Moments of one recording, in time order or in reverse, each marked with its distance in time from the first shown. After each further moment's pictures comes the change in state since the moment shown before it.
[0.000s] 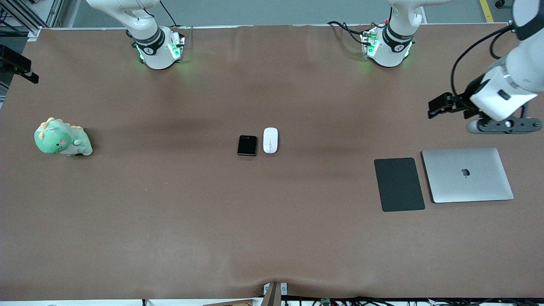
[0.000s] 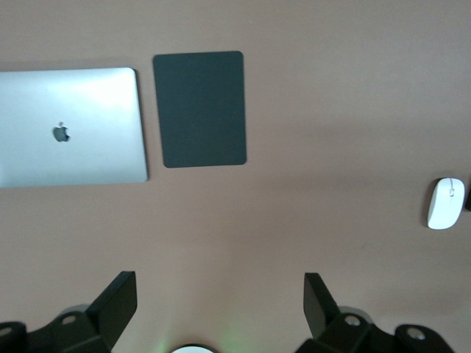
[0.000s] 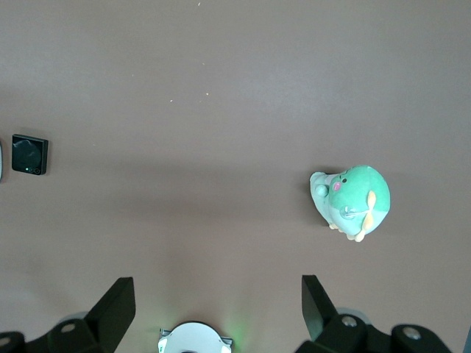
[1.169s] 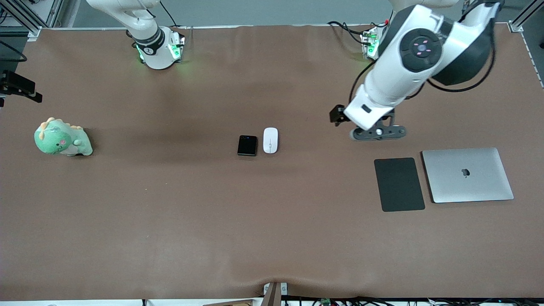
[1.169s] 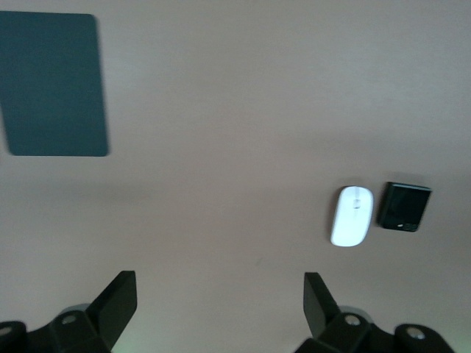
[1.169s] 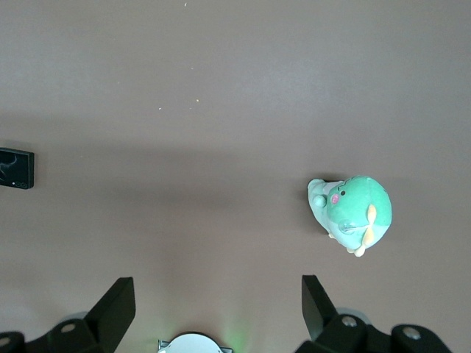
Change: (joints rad) left arm -0.278 0.145 -0.113 -0.070 0.000 0.269 -0.434; right arm -0.015 0.103 -0.011 0.041 0.014 0.028 0.001
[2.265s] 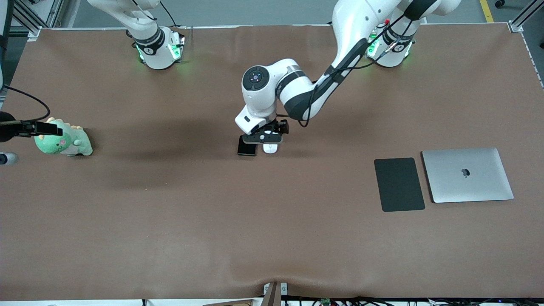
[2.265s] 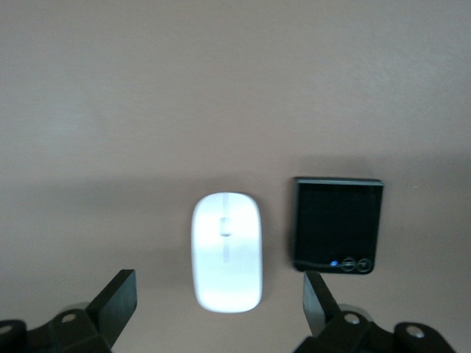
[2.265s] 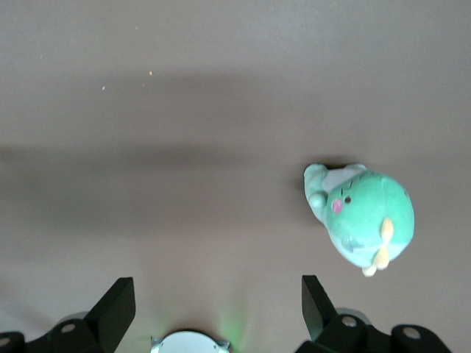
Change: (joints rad) left arm -0.429 0.525 0.010 0.181 0.357 0.342 -0.396; right arm -0.068 0.250 0.002 0.005 0.004 0.060 0.000
